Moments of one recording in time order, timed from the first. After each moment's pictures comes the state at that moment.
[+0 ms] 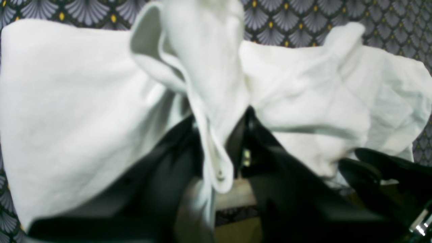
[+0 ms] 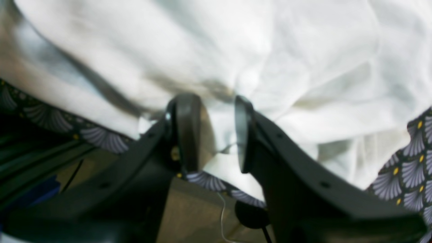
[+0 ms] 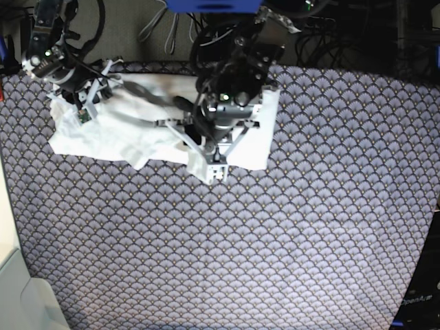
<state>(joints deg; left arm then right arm) 2.8 7.7 29.5 101.2 -4.1 23.6 60.6 -22.8 8.6 20.9 104.7 8.3 39.9 -51.0</state>
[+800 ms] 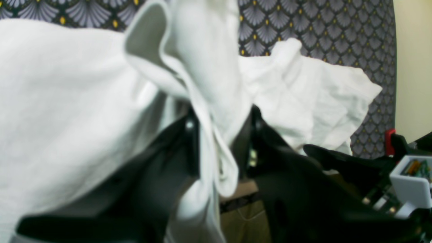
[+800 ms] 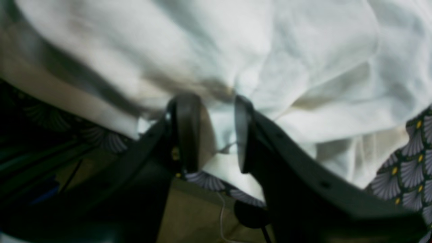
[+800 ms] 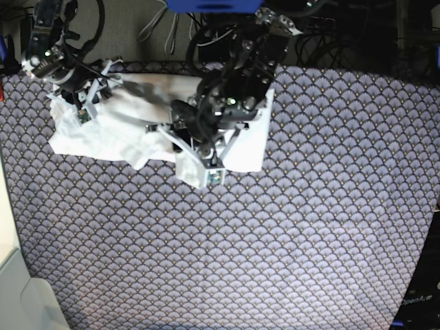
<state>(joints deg) 2.1 7.5 29.4 103.0 -14.7 23.8 57.7 -22.8 8.8 20.9 104.7 8.3 39.9 -51.0</state>
